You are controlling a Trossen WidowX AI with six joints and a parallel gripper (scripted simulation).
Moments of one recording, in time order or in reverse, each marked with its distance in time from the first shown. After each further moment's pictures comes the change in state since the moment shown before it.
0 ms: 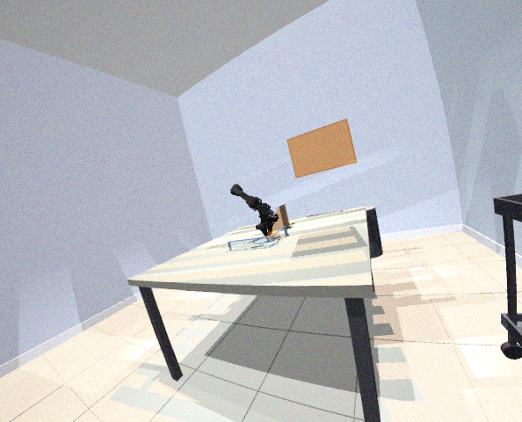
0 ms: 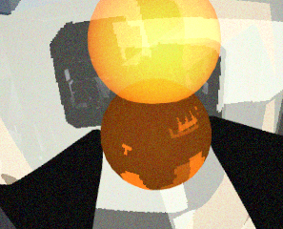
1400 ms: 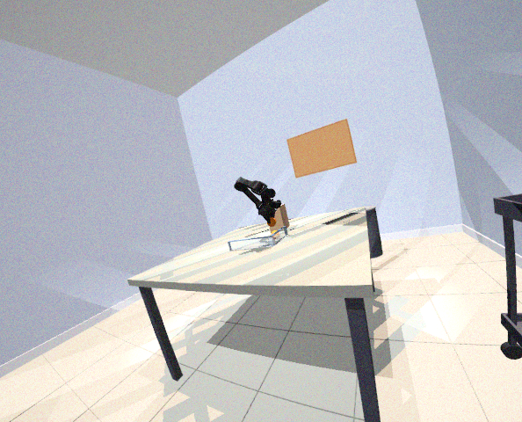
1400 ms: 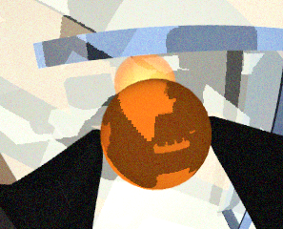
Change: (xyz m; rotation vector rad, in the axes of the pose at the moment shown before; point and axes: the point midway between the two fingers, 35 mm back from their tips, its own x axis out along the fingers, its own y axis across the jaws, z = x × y) arm -0.089 -0.001 0.042 -0.002 -0.002 0.008
